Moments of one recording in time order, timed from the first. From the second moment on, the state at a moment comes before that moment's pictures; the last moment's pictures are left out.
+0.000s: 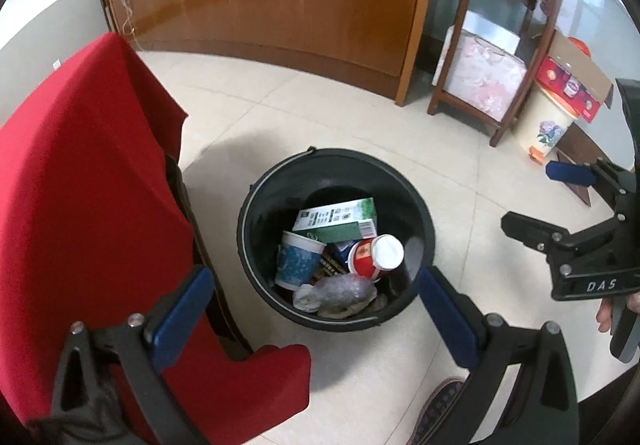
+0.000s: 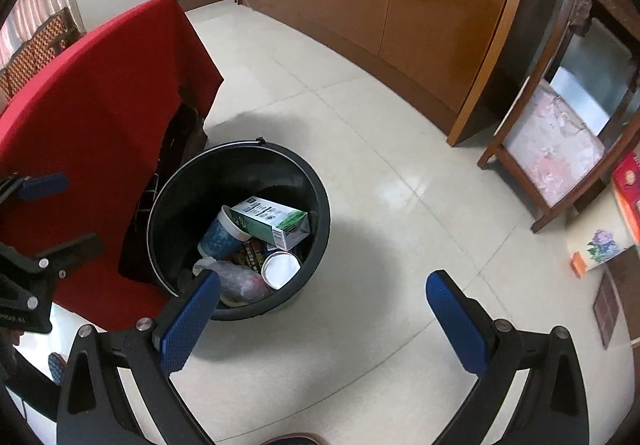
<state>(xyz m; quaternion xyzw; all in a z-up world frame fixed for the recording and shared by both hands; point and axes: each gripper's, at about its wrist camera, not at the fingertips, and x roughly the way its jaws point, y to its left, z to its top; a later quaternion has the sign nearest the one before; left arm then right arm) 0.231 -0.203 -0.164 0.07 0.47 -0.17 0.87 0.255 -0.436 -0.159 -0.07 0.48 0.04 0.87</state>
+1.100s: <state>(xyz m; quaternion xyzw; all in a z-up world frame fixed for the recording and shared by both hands) 0.126 -0.105 -0.016 0.02 0.33 -0.11 0.94 0.097 -0.349 0.019 -0.01 0.35 0.02 0.94</state>
